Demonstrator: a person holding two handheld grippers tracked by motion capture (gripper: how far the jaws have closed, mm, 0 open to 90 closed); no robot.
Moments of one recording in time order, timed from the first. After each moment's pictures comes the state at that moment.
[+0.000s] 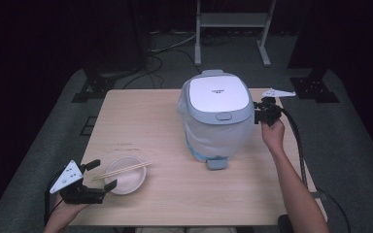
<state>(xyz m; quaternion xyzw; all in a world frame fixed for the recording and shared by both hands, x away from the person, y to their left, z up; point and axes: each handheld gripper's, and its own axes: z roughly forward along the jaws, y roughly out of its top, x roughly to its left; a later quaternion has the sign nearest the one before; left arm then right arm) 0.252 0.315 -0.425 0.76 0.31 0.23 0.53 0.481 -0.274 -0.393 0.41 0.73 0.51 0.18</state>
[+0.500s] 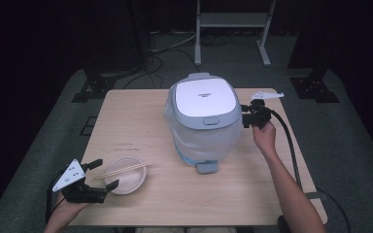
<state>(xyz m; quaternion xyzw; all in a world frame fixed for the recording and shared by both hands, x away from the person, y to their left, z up) 0.256 0.311 -0.425 0.77 0.31 0.23 0.52 0.474 -0.244 -0.395 0.40 0.75 0.50 0.14</state>
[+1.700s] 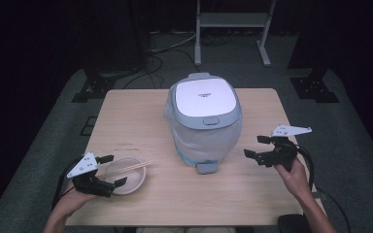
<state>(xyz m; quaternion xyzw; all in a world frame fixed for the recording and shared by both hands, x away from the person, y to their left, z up) 0.287 0.294 -0.424 0.81 0.26 0.18 0.48 0.341 -0.277 -0.394 0.37 0.79 0.47 0.13</state>
